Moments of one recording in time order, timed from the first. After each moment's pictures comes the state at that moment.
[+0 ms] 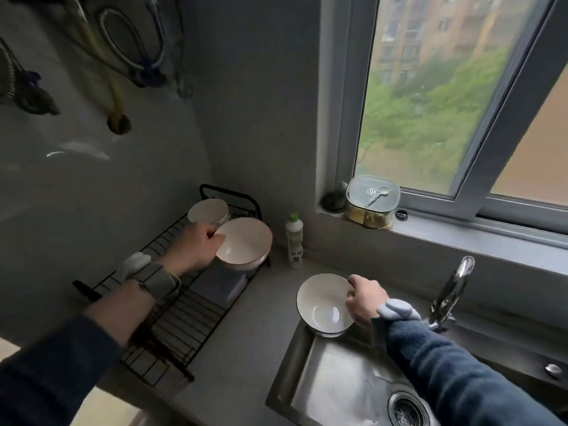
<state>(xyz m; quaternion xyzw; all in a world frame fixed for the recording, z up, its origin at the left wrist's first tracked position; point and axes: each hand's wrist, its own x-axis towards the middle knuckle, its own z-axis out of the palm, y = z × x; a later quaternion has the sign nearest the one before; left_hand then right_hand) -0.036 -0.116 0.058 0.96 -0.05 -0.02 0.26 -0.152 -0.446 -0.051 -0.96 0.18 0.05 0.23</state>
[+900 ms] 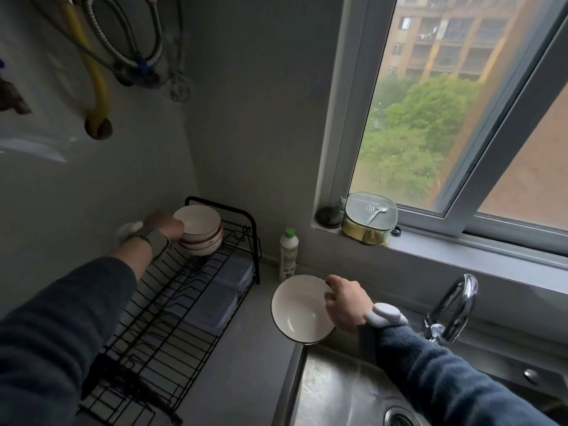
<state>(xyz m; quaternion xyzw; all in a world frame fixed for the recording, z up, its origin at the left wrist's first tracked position) 0.160 -0.040 0.009 0.95 0.10 -0.06 0.30 -0.113 -0.386 -0.015 -0.96 0.16 0.01 0.23</state>
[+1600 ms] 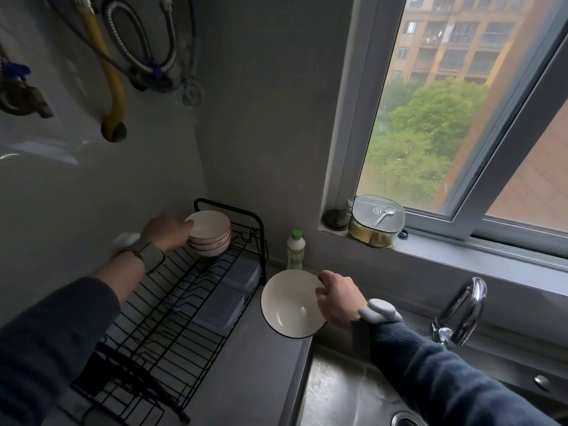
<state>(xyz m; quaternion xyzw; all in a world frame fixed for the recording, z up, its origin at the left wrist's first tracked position) 0.109 -0.034 0.041 0.97 0.03 -0.01 0.25 -0.105 -0.353 0.005 -0.96 0.15 0.01 0.25</state>
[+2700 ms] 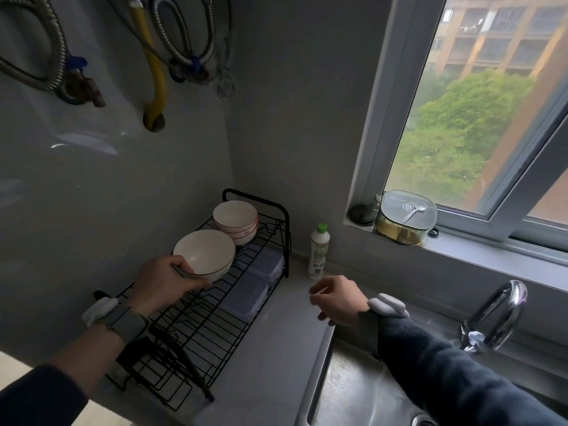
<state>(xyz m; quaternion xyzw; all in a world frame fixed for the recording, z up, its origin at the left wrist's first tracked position) -0.009 0.039 -0.013 0.94 0.00 0.02 0.35 -0.106 -0.312 0.005 -0.87 0.17 0.13 0.44</state>
